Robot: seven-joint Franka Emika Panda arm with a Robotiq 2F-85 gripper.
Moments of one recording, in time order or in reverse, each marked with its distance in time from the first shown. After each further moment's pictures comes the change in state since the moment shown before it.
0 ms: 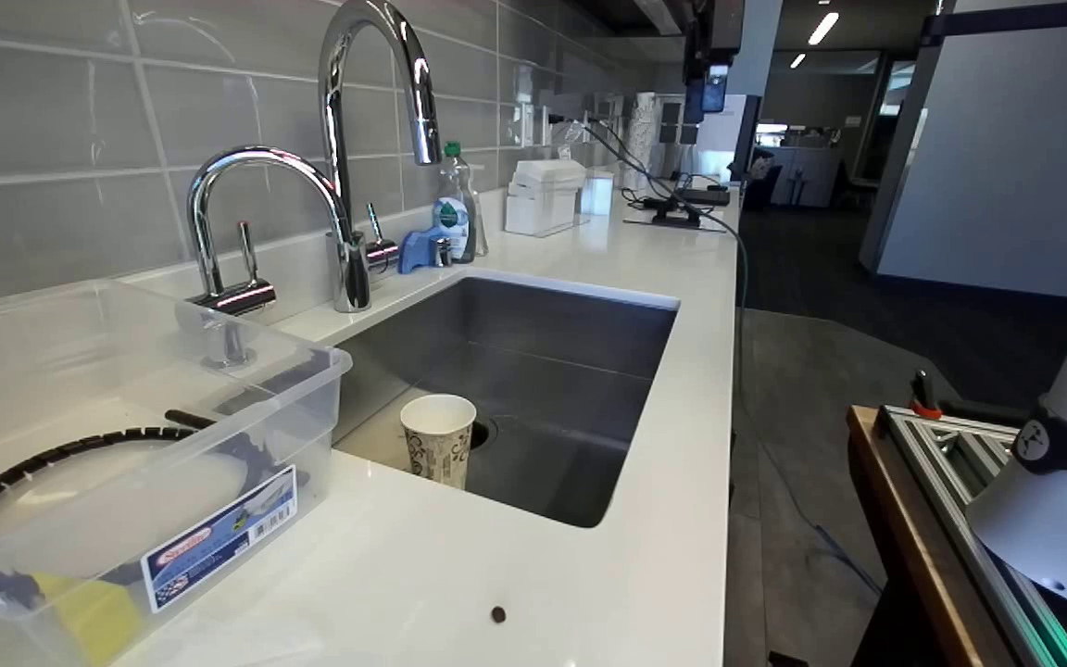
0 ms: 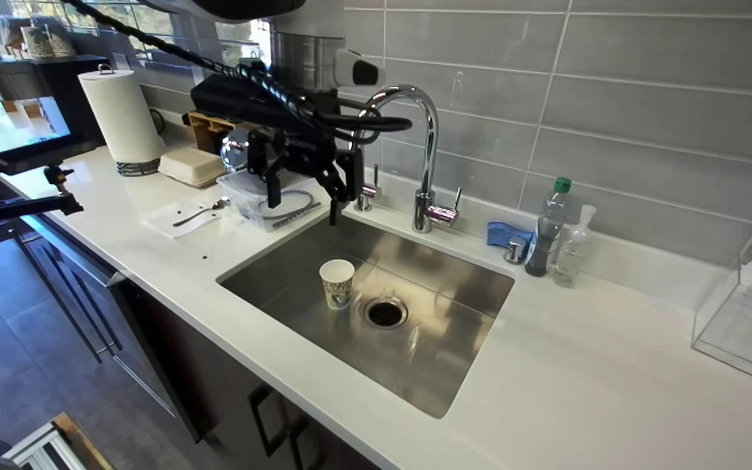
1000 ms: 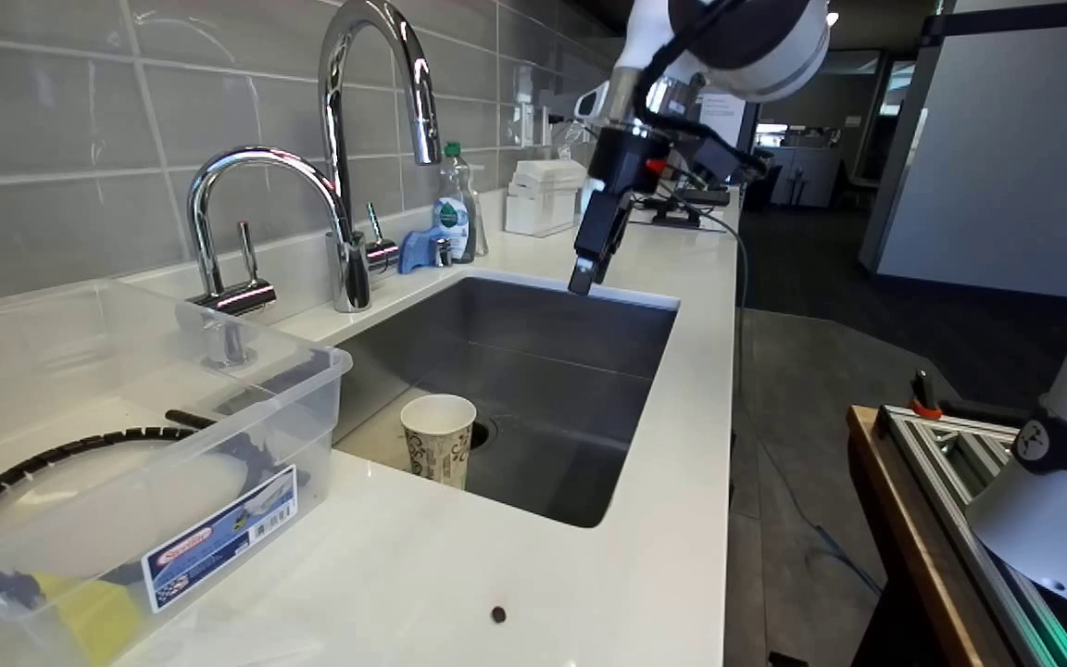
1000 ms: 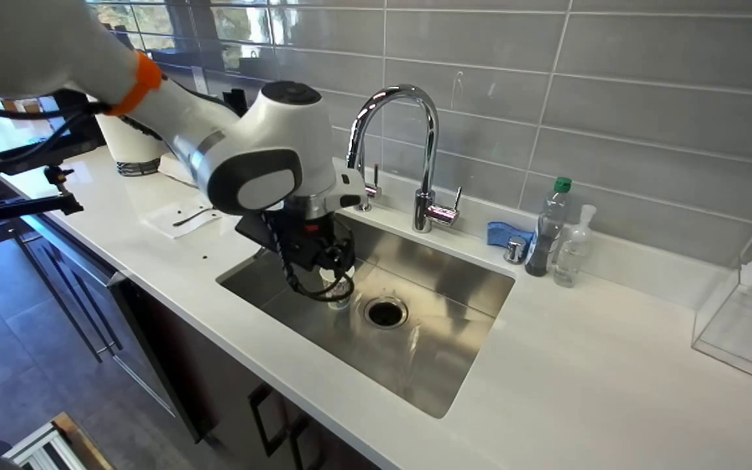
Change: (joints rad) arm 0.052 0.272 0.087 -0.319 0.307 0.838 0.084
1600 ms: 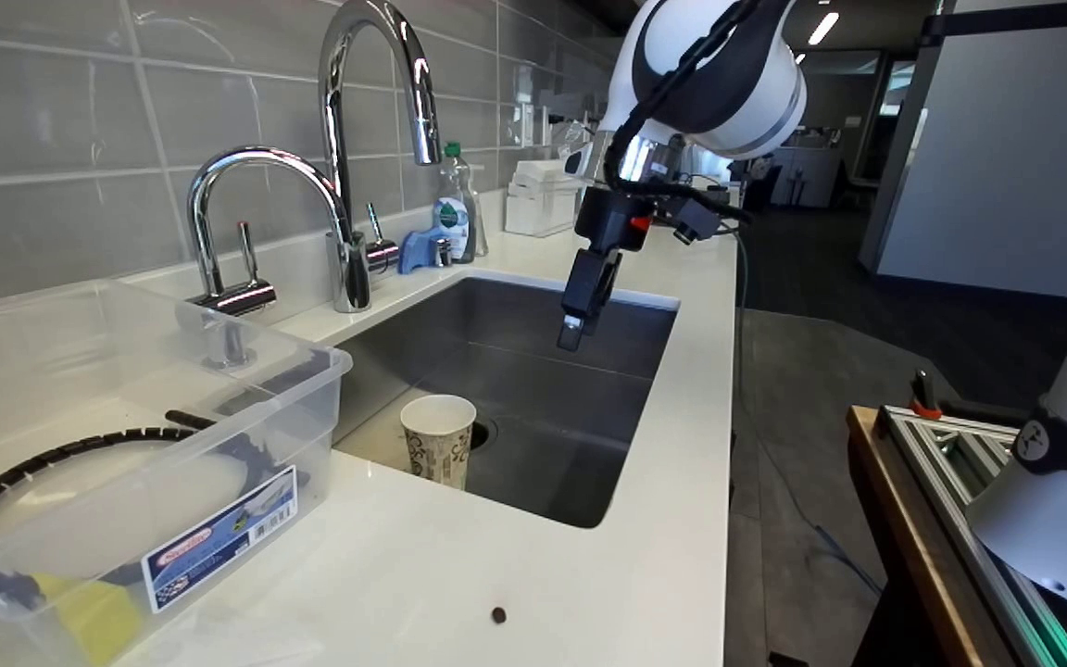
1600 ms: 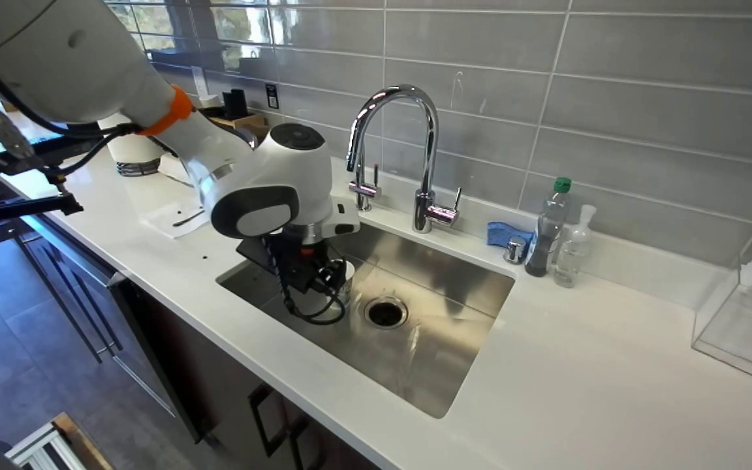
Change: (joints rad) arm 0.056 0.138 0.004 0.003 0.173 0.082 -0.099
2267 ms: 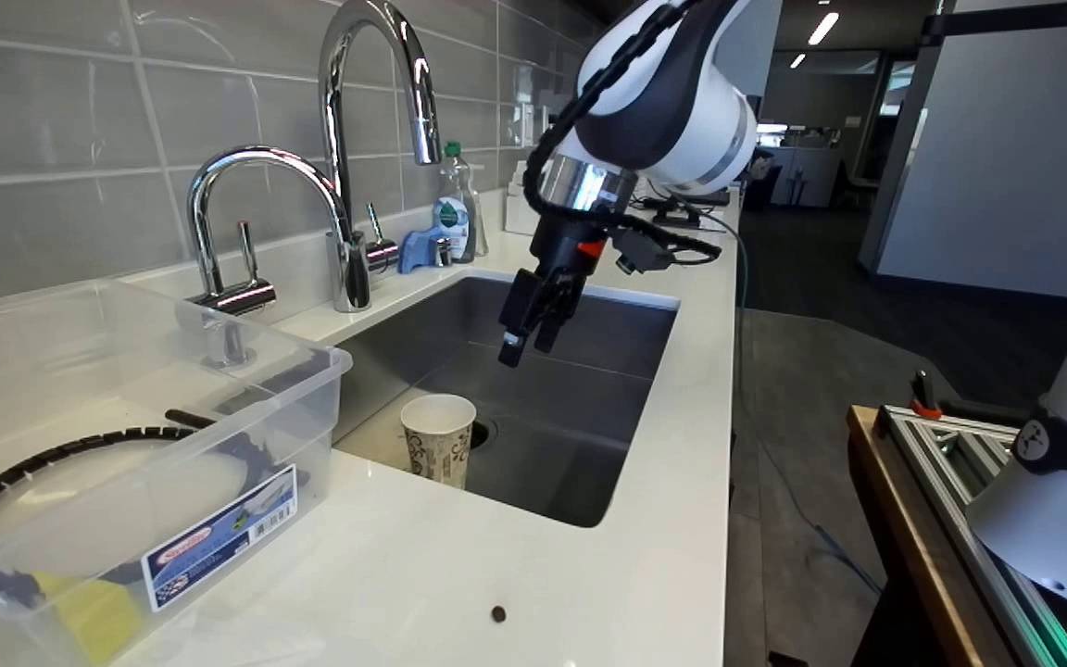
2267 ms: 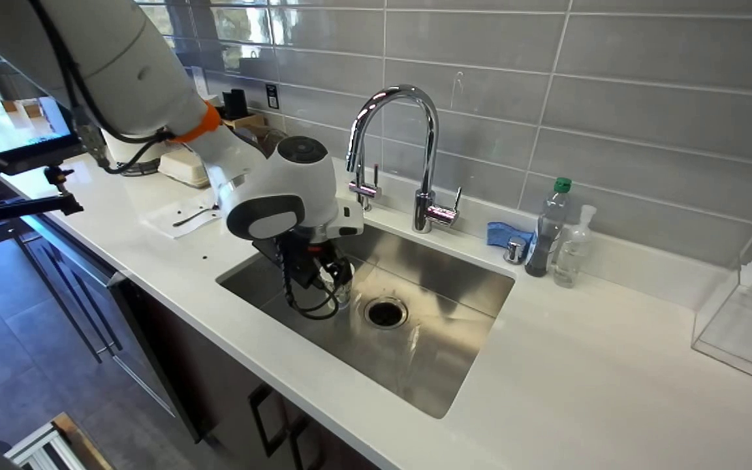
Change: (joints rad) arm -0.008 0.182 0.079 0.117 0.136 0.157 0.063
